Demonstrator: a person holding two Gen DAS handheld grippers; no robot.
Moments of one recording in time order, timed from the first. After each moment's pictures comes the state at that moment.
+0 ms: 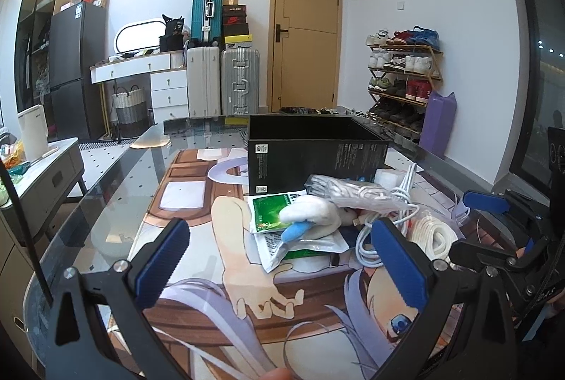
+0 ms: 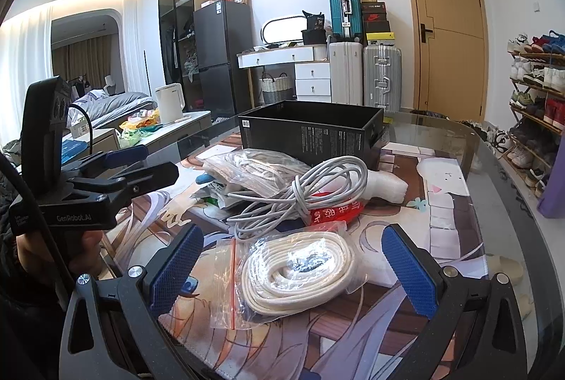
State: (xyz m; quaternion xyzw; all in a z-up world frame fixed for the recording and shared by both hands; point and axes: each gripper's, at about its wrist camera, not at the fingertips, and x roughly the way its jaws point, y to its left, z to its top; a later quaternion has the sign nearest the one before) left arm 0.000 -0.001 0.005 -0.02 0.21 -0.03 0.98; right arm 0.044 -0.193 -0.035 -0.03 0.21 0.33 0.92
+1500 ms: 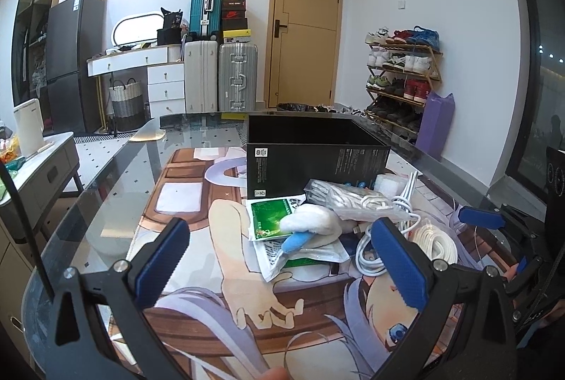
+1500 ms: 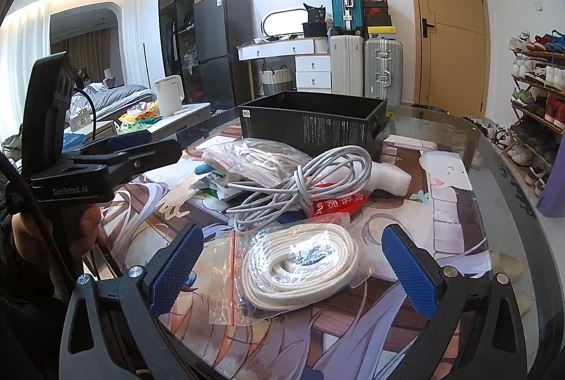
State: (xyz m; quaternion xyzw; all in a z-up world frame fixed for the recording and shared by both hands) left arm 0.012 0.006 0.010 -0.03 0.22 -0.03 0.97; right arm 0.049 -0.192 -0.042 -0.04 0.23 0.34 0.91
